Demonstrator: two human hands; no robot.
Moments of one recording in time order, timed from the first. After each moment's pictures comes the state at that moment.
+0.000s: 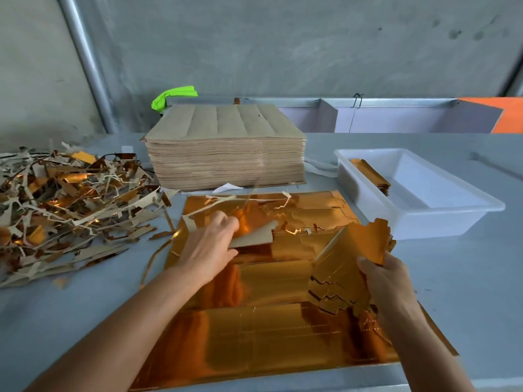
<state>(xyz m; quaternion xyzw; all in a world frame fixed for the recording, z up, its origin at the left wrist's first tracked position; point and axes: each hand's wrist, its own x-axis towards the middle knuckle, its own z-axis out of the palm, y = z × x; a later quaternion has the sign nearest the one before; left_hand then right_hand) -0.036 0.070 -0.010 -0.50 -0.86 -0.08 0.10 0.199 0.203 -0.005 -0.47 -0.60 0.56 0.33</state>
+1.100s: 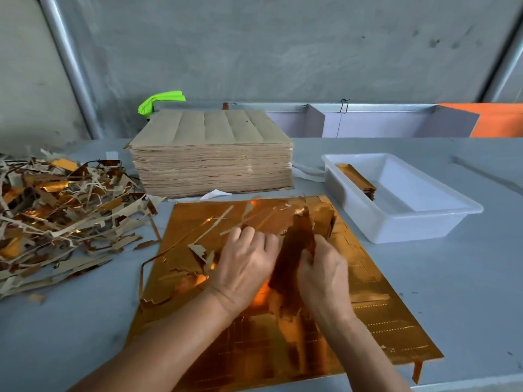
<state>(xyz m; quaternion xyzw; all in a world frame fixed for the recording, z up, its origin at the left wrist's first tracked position) 0.038 0.097 0.005 -0.58 -0.69 -0.07 0.42 0.149 0.168 0.005 -0.39 -0.79 0.29 0.37</state>
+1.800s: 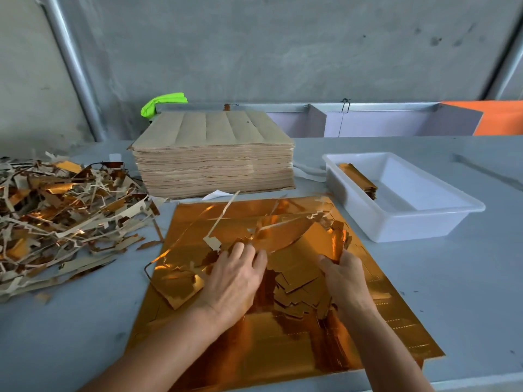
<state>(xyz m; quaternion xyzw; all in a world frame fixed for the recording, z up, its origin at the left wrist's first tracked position) 0.032 0.075 -0.021 -0.58 -0.78 0.01 0.22 0.165 0.200 -0.012 -0.46 -0.63 0.56 0.29</state>
